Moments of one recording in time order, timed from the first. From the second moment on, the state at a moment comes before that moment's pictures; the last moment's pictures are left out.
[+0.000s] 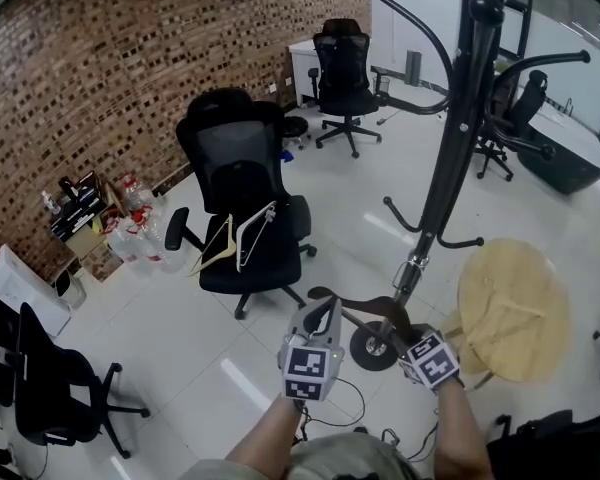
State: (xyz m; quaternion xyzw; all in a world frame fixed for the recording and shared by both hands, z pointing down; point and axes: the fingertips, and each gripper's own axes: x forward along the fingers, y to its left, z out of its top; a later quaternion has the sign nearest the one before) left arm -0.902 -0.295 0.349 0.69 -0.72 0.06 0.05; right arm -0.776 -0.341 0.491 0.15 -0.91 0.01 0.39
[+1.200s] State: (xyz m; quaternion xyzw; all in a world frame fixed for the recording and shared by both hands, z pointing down) left arm -0.901 -0.278 0.338 0.69 -0.72 0.06 0.05; right arm -0.764 -0.385 0.565 0.20 -0.87 0.02 0.45
